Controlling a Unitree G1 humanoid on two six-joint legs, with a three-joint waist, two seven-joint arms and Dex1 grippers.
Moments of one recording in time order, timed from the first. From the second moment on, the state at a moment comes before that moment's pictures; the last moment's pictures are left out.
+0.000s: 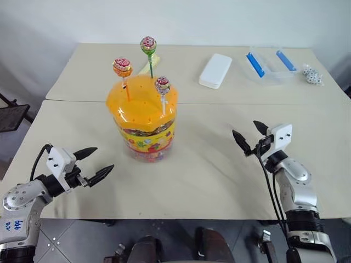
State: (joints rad) left arm 0.08 0.68 0.38 -0.05 -0.44 0.13 -0.89; right arm -0.33 -0.43 -0.20 0.27 0.31 -0.08 0.65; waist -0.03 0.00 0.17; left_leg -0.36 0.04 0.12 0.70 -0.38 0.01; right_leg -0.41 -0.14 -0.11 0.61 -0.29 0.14
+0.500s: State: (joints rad) left arm -0.35 1.00 0.49 0.21 -0.78 0.52 -1.25; right arm -0.02 -0.68 -0.46 -0.40 0.96 0.26 0.95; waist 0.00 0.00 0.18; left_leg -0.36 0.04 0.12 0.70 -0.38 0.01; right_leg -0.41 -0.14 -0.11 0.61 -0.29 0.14
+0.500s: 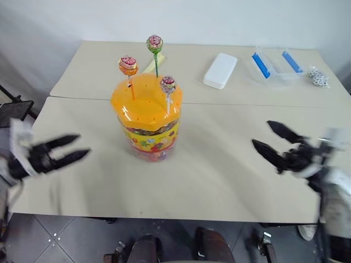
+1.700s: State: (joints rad) left arm -0.97 0.71 0.15 0.29 -0.74 0.63 -1.44; right arm -0.12 -0.52 -0.28 -0.59 0.97 0.23 0.92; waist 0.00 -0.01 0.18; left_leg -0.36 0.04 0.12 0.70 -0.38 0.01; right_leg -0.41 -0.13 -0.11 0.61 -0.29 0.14
